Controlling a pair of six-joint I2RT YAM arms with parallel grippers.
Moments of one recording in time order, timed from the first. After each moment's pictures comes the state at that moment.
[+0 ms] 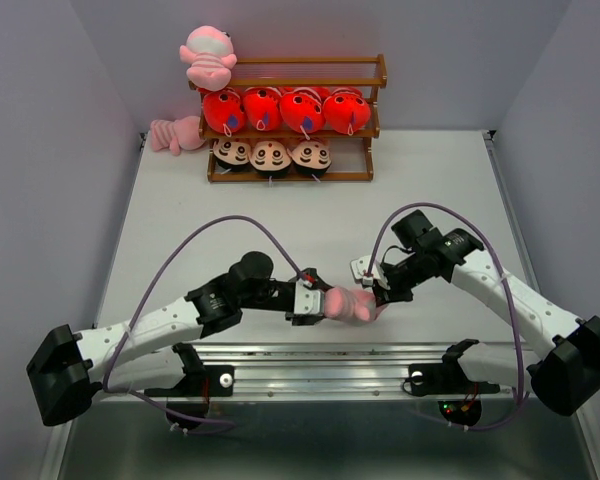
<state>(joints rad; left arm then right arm) -1.00 0.96 0.56 0.11 0.55 0.47 0.56 1.17 0.94 -1.02 -0.72 -1.10</state>
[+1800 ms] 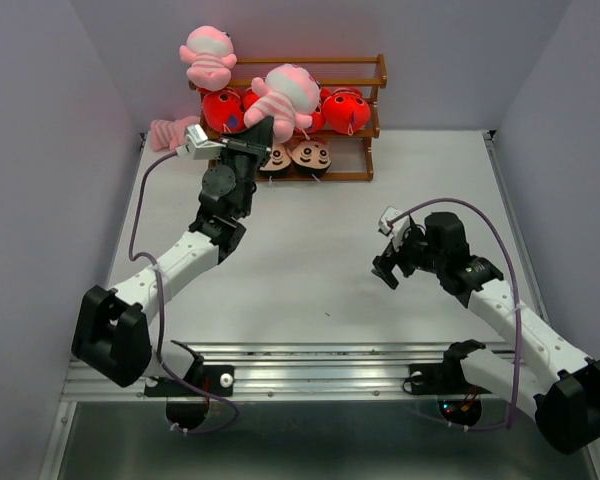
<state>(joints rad) -0.54 1.32 0.96 0.68 -0.38 -1.05 0.39 0.96 0.67 -0.31 -0.39 -0.41</state>
